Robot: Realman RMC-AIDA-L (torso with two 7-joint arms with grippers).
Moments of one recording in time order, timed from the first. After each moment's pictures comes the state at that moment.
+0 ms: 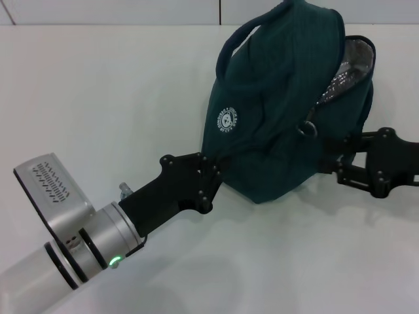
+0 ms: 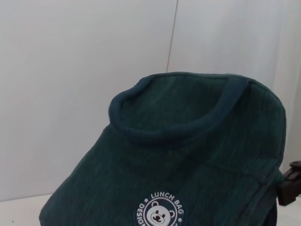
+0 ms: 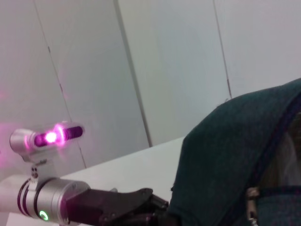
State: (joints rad) left arm -0.43 -2.10 2.83 0.20 -0.63 1.30 -0.46; right arm 0.44 1.99 -1.01 -0.65 -1.66 -1.56 1.28
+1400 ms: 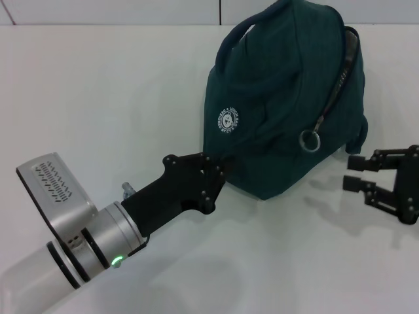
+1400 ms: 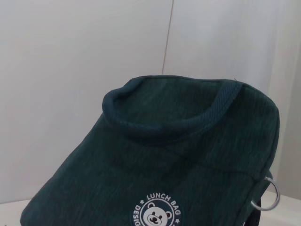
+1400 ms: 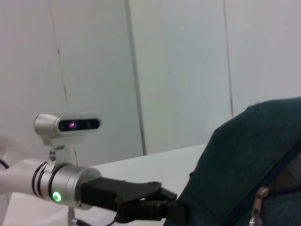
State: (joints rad) left arm -0.43 -2.10 2.83 0.20 -0.62 1.30 -0.46; right arm 0.36 2.01 -0.86 -0.64 -1.73 -1.68 1.07
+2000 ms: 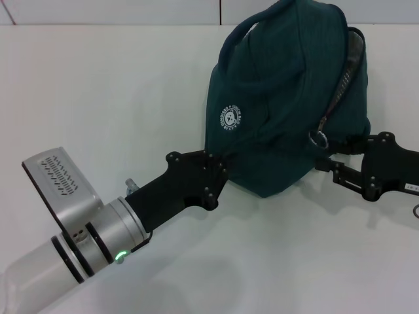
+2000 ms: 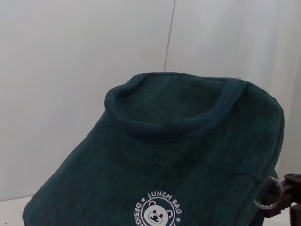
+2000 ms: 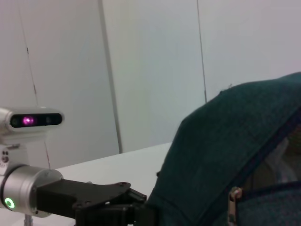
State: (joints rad) left arm -0.45 -2.10 2.83 0.21 -0.63 1.28 -0.47; right arm 0.46 2.02 -0.87 -0.47 -1.69 -1.51 1.00
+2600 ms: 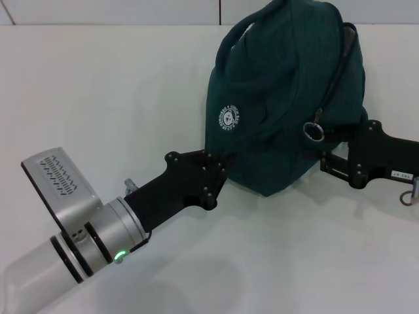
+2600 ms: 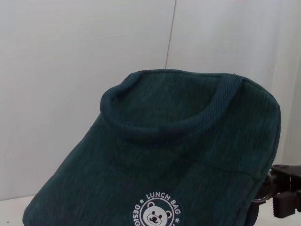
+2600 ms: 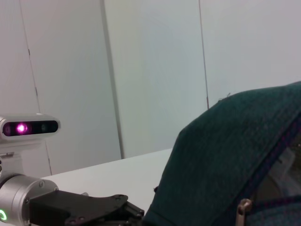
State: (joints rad) left arm -0.45 -2.10 2.83 0.21 -0.63 1.28 -0.47; right arm 0.51 2.03 -0.88 -0.44 -1.67 -1.49 1.00
